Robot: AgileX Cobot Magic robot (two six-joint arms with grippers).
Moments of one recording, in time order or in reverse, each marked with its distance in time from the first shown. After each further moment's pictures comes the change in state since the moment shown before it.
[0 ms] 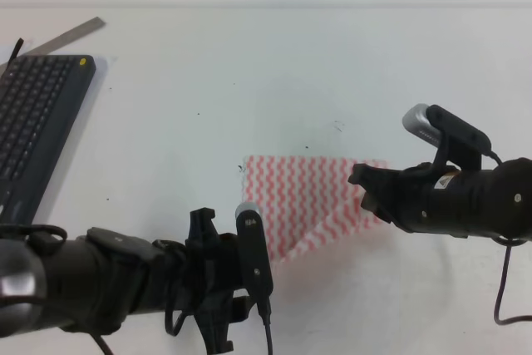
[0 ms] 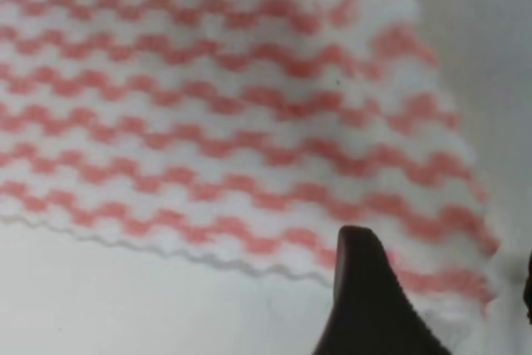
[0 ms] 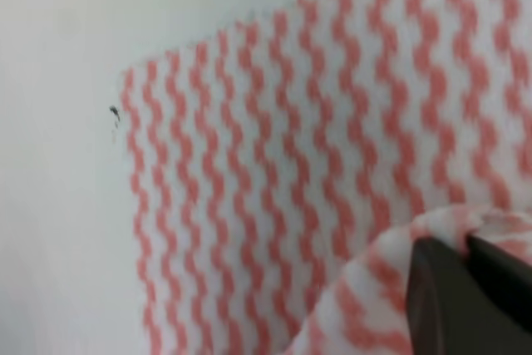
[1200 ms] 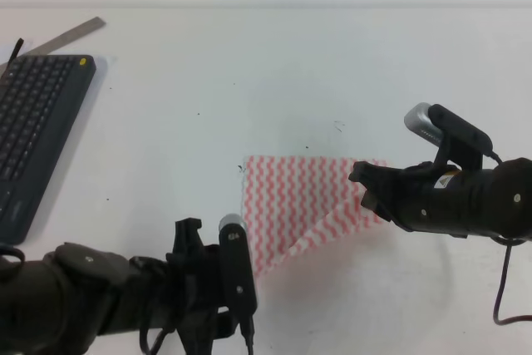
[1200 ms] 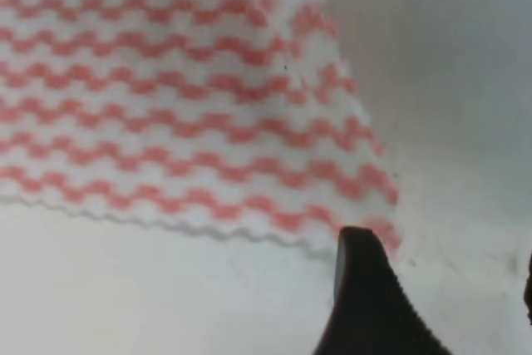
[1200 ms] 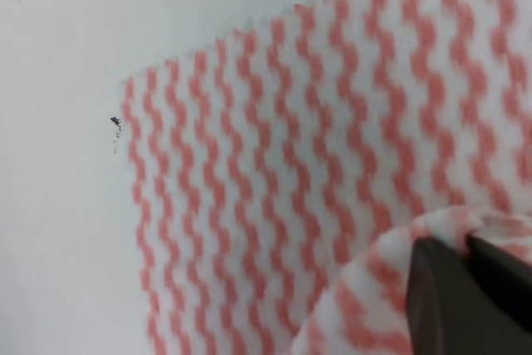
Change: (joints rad) left arm 0.000 -0.105 0.068 0.063 0.020 -0.074; right arm 0.000 0.000 0.000 -0.003 -0.005 0.023
